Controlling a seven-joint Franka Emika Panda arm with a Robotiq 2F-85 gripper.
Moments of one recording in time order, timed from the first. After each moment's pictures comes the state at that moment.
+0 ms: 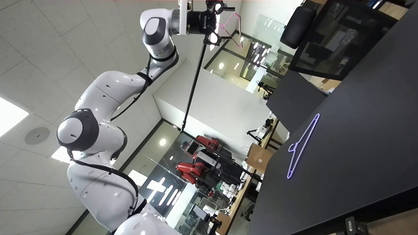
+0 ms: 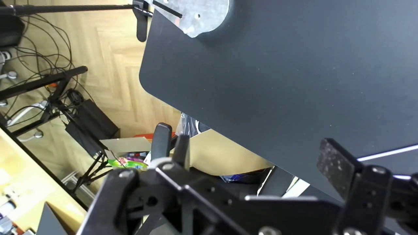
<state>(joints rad) -0.25 0.17 -0.31 -1.49 -0.04 2.04 -0.97</state>
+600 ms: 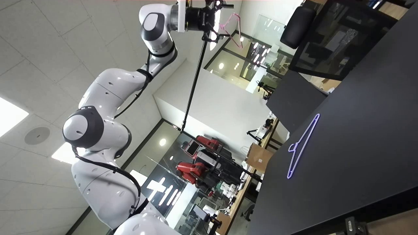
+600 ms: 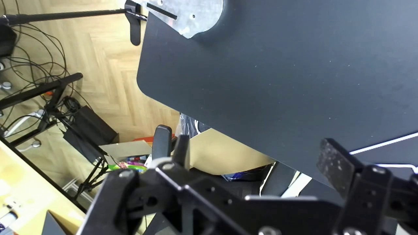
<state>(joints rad) -0.28 0.21 -0.30 -1.40 -0.01 1.97 -0.96</state>
